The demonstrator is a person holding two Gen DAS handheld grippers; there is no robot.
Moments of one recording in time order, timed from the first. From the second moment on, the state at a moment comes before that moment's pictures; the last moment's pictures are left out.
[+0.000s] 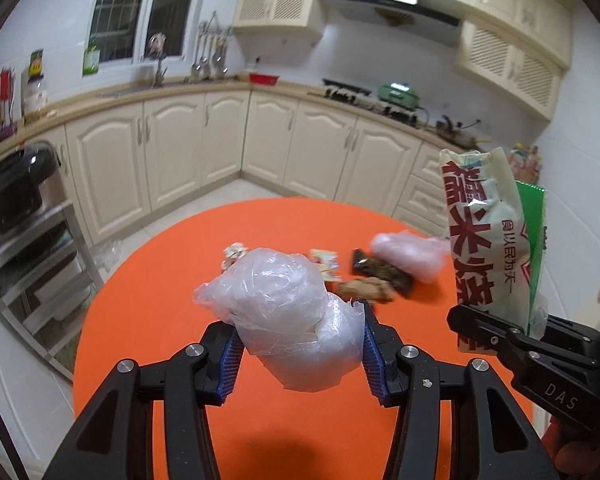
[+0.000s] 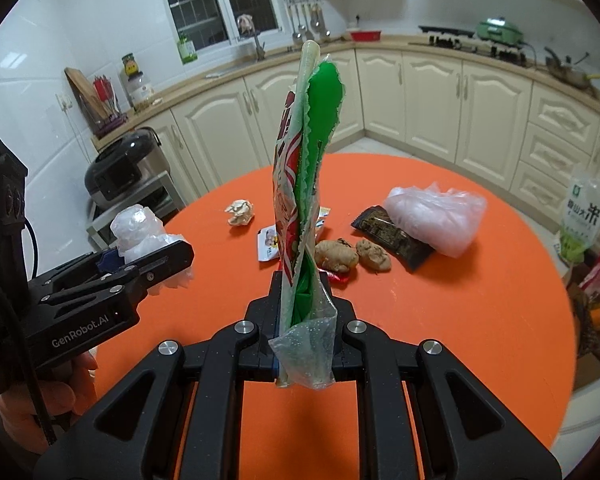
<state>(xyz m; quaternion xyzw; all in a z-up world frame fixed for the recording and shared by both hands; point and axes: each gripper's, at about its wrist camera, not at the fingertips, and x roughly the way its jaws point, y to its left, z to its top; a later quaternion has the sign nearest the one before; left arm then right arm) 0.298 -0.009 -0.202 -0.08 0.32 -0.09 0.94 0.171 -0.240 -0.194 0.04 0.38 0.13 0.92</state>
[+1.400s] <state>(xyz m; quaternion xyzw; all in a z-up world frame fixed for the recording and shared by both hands) 0.209 -0.334 -0.268 0.08 0.37 -0.36 0.85 -0.039 -0.603 -0.235 0.21 0.35 -0.17 0.90</state>
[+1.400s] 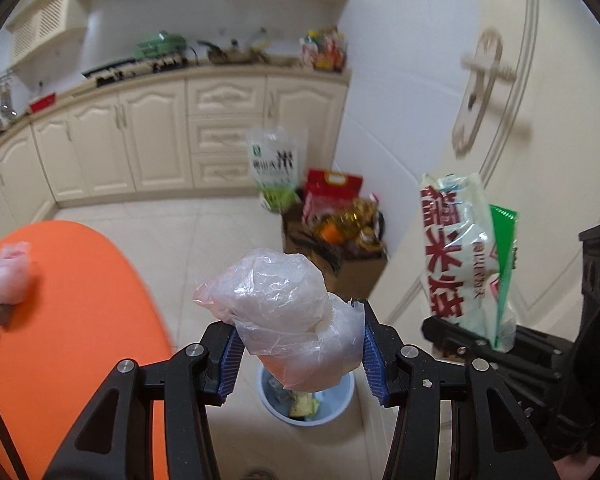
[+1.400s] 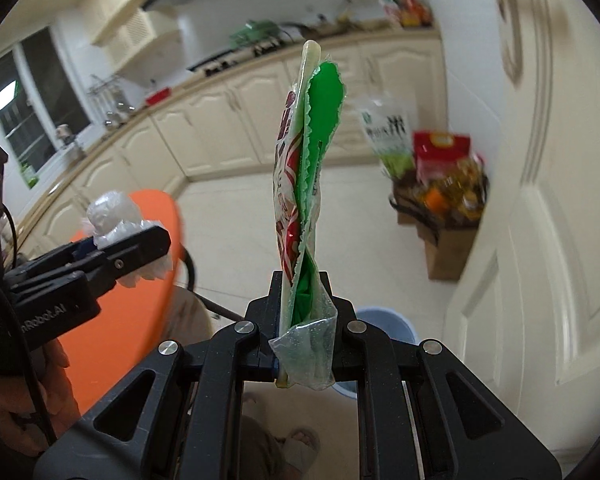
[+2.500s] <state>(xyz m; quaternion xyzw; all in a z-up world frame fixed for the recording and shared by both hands) 0.306 -0.503 -0.288 0.18 0.45 -0.29 0.83 -0.049 -0.701 -0.357 0.37 0.39 -0.24 0.81</state>
